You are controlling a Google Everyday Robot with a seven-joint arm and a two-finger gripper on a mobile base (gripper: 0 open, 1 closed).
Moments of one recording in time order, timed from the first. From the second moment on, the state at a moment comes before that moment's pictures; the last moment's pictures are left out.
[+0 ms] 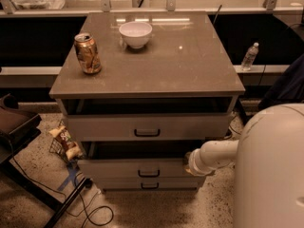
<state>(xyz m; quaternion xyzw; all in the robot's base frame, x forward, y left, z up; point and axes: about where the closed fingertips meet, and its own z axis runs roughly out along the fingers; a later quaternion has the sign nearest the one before) 0.546 -0.161 0.421 -0.64 0.74 0.00 0.20</state>
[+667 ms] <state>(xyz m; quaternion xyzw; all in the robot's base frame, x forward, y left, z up) 0.546 -0.161 0.425 -0.64 0.74 0.00 0.20</state>
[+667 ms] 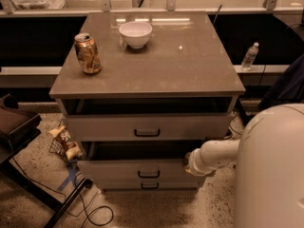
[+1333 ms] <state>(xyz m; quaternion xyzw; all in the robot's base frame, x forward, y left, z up) 0.546 -0.161 0.426 -0.64 0.74 0.00 0.20</state>
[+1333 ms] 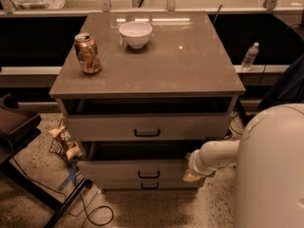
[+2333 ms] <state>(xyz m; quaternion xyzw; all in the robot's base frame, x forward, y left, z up) 0.545 -0.160 0.424 -0.64 0.74 0.00 0.20</state>
